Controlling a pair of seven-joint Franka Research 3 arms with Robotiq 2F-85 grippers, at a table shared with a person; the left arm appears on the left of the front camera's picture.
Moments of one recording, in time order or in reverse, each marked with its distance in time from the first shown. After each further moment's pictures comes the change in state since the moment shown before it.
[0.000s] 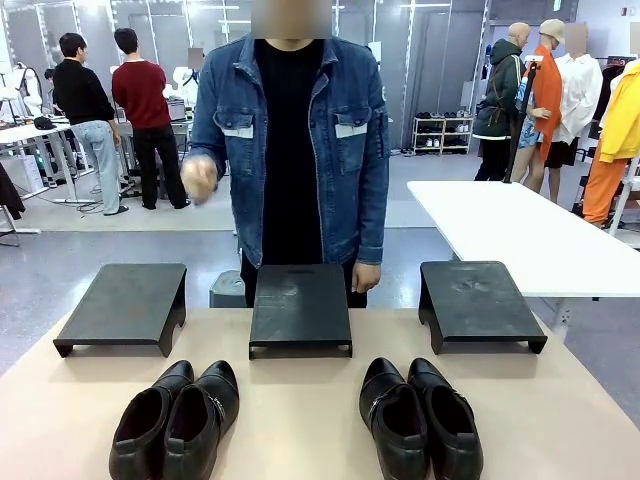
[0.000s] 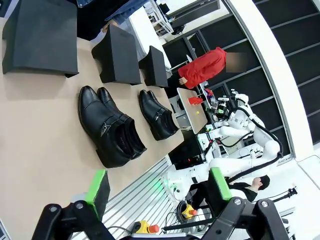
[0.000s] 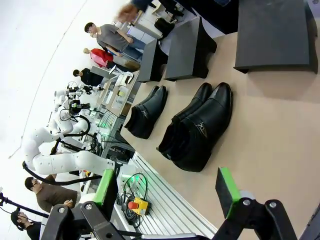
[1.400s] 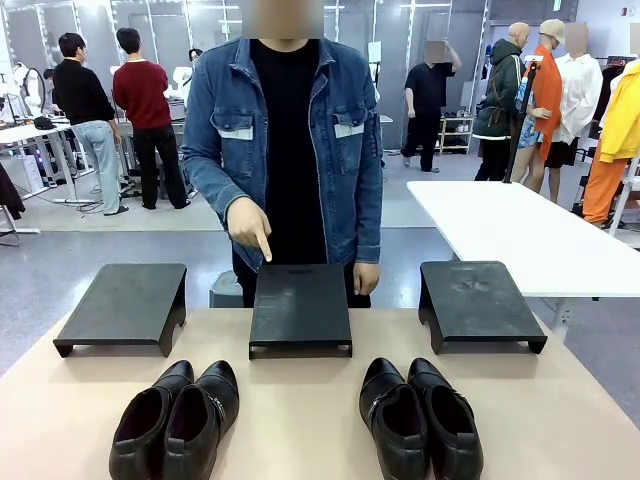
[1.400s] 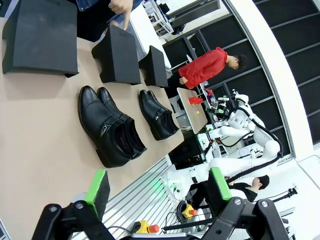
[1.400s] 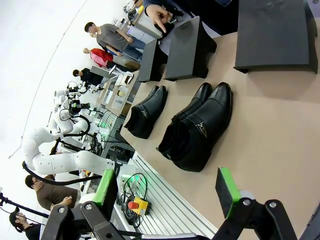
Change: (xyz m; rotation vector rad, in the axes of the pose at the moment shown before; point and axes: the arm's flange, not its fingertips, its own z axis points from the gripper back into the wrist) left arm 0.000 0.000 0.000 0.000 0.001 0.000; right arm 0.000 0.000 0.000 -0.001 0.001 0.000
